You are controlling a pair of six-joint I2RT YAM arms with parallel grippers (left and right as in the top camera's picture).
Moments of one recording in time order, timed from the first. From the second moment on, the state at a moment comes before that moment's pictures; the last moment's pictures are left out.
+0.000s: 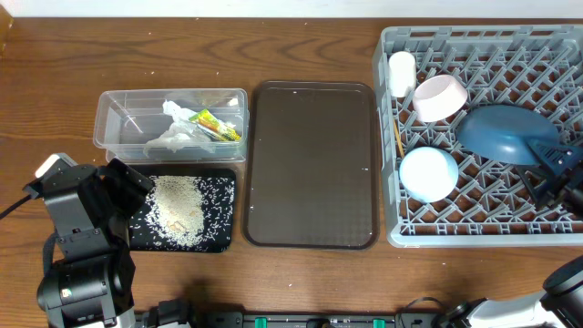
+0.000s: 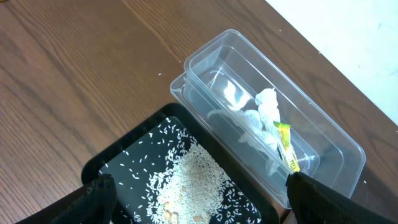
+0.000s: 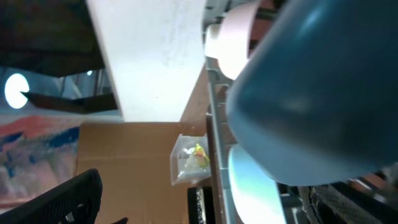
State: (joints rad) left arm 0.23 0.78 1.02 -0.96 -0.22 -0.57; right arm -0.92 1.75 1.16 -1.18 -1.34 -0.31
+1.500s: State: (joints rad) left arm 0.23 0.78 1.02 -0.96 -0.22 -0.57; right arm 0.02 1.28 1.16 -0.91 0.01 0.05
